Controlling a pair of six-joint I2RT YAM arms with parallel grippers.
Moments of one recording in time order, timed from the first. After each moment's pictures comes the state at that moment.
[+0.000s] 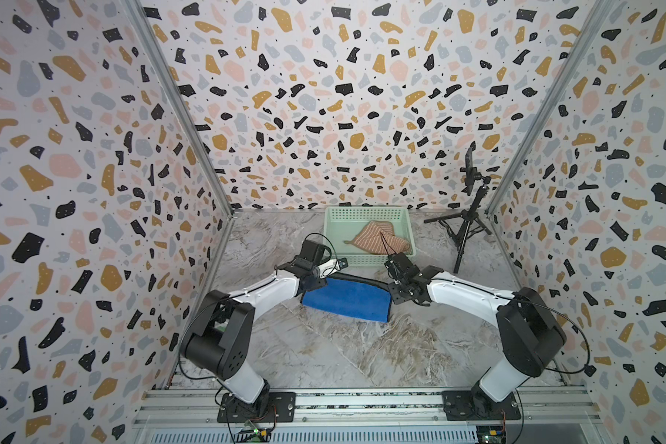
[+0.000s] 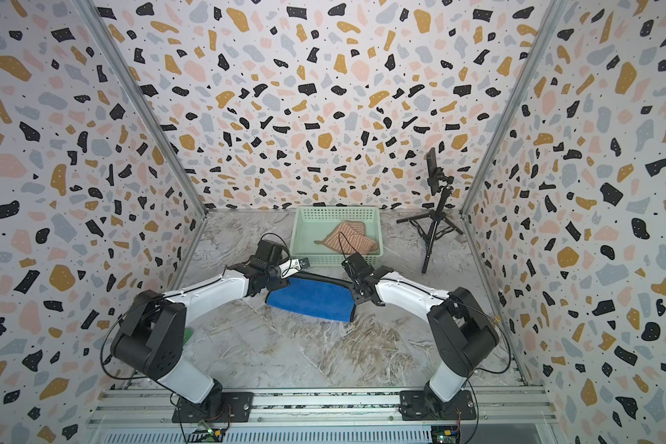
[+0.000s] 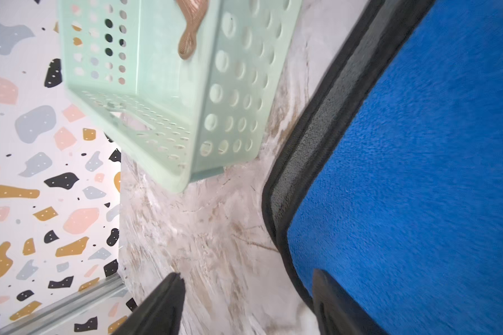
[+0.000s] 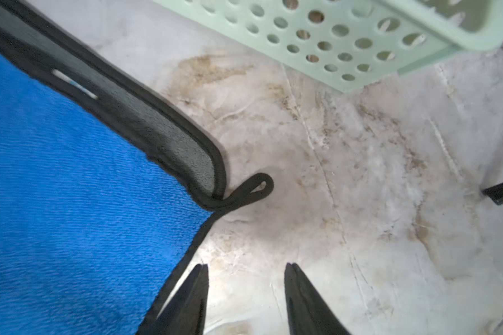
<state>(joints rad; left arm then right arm) -0.43 1.57 0.97 -0.28 -0.16 0.95 0.69 1.62 1.05 -0.54 0.23 0.24</state>
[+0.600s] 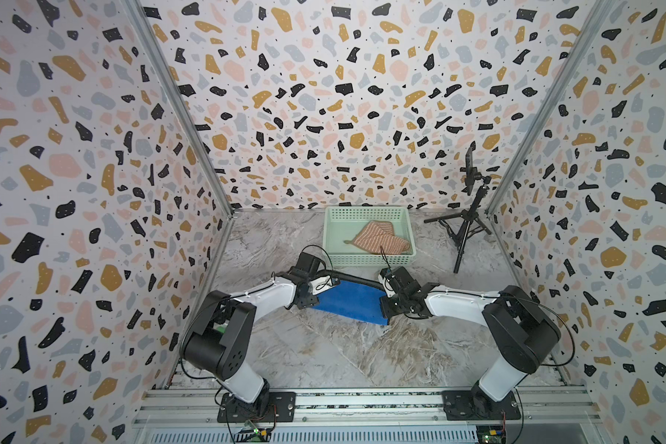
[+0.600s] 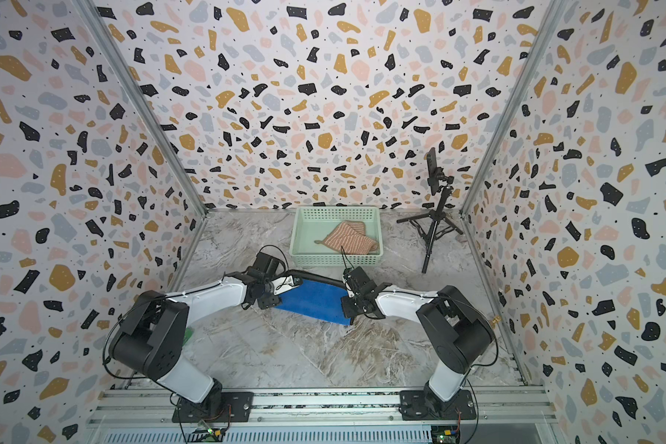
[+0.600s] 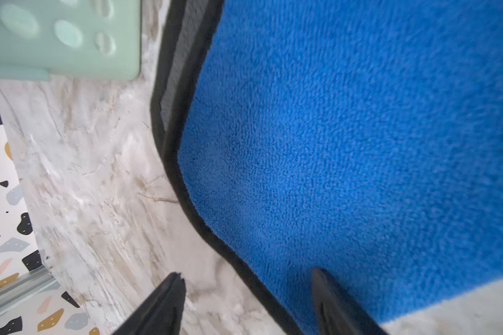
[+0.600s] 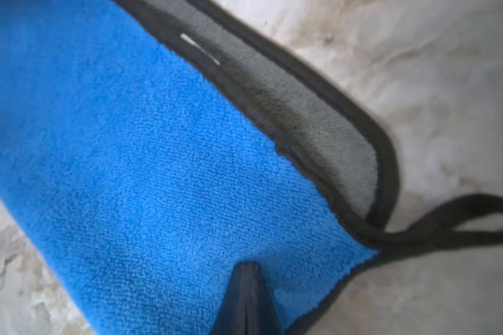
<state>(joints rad) -0.40 1.63 0.86 -0.33 -0.19 0.94 0.71 1.66 0.83 -0.21 -0.10 0.36</state>
